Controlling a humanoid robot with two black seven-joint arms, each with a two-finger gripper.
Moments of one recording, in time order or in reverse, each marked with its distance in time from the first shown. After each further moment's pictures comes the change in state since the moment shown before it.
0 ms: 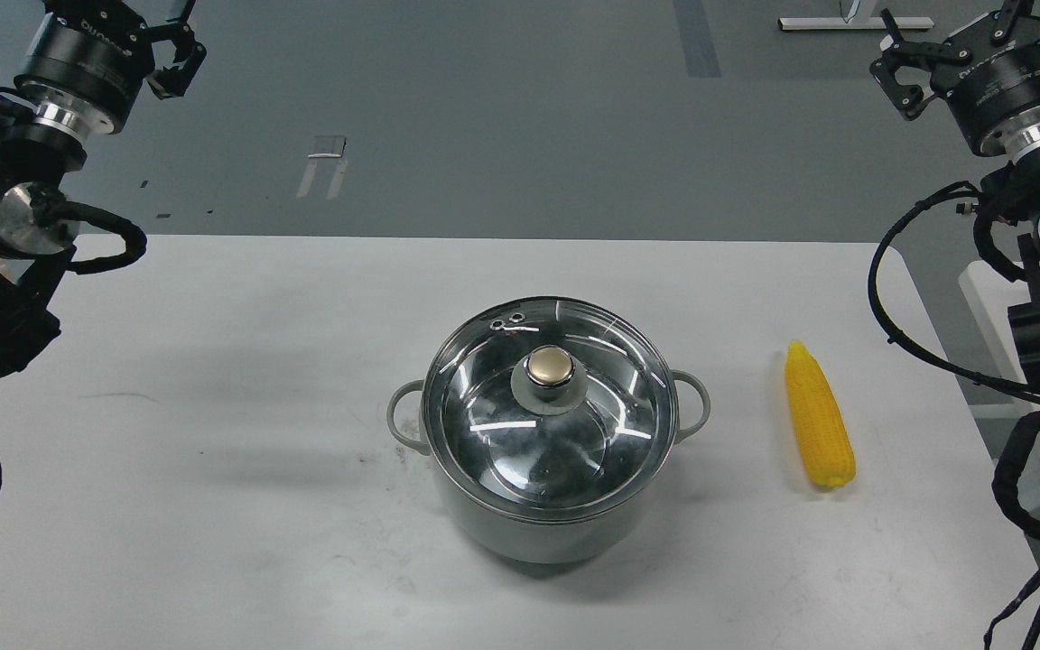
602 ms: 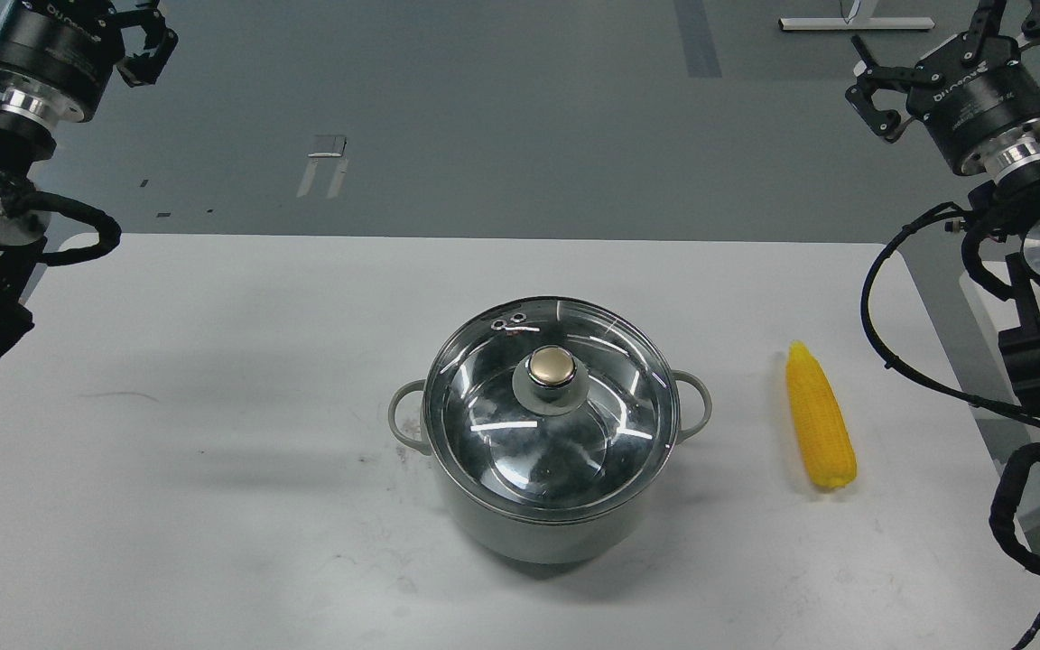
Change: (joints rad) left arm -0.004 0.027 0.014 0.002 0.009 0.000 0.000; right arm -0.055 -0.004 -0.051 0.060 -0.001 0.000 -0.009
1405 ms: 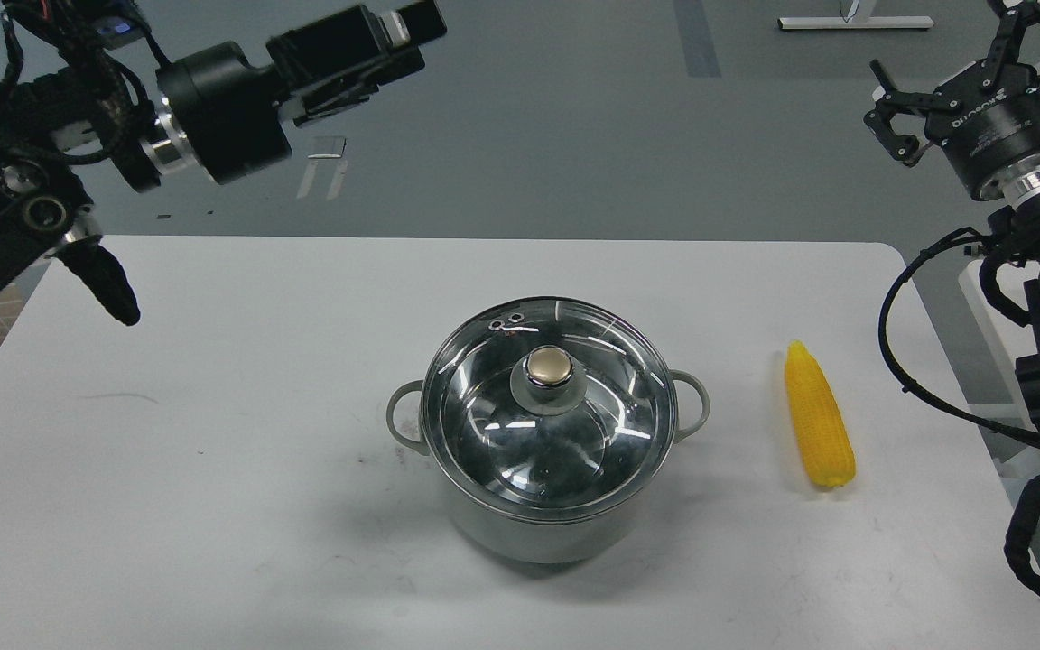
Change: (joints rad) left arm 0.130 0.195 0.003 -0.942 1.184 0.076 -0.013; right arm -0.086 -0.035 0.008 0.073 0.002 0.000 0.002
